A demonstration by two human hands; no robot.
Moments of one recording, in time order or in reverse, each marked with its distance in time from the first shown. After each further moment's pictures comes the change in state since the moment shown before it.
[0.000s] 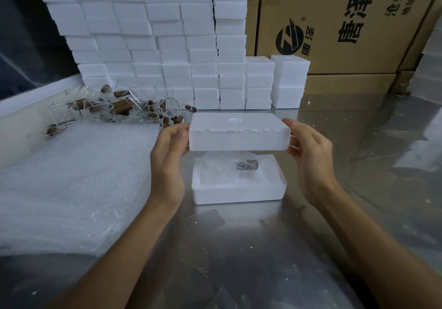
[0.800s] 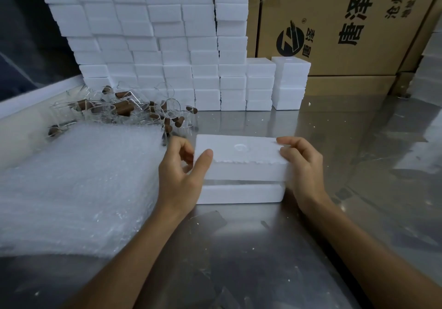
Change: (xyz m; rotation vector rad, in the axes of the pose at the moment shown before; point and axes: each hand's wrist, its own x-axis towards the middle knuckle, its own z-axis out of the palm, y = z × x) left_hand -0.013 -0.006 0.000 0.381 -0.028 0.098; right_hand -0.013 0.022 0.001 -0.141 -0.022 -0.053
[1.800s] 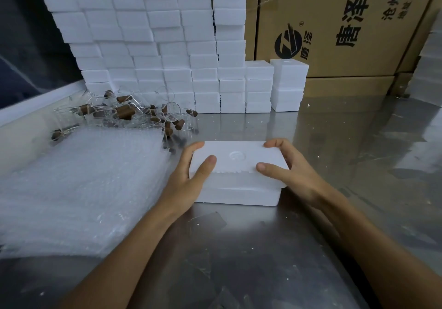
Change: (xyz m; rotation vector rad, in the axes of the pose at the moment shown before) left_hand 0.003 -0.020 -0.004 0.000 -0.341 -0.304; right_hand 0.005 -0.010 -0.015 -0.171 -0.460 0.149
